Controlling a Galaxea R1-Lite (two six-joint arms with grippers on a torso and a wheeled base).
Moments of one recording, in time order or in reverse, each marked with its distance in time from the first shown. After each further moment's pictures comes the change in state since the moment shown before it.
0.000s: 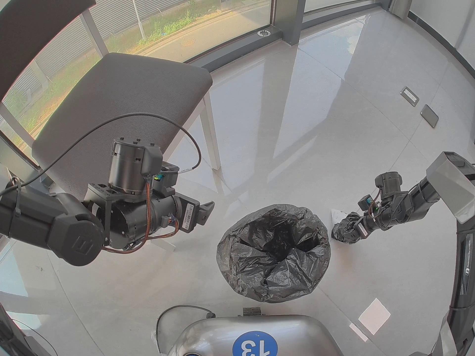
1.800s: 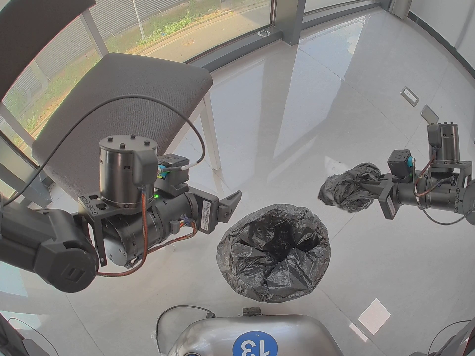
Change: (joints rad) left arm -0.121 -0.071 0.077 -0.190 -0.029 -0.077; right arm 0.236 -0.789 0.403 -0.018 0.060 -0.004
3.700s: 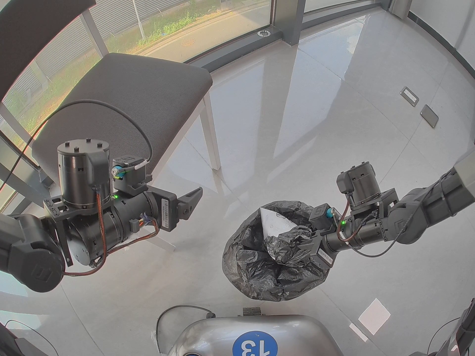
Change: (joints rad) left arm 0.111 -0.117 0.119 -0.013 -0.004 0.001; right arm 0.256 0.366 -0.130 0.119 0.037 0.045
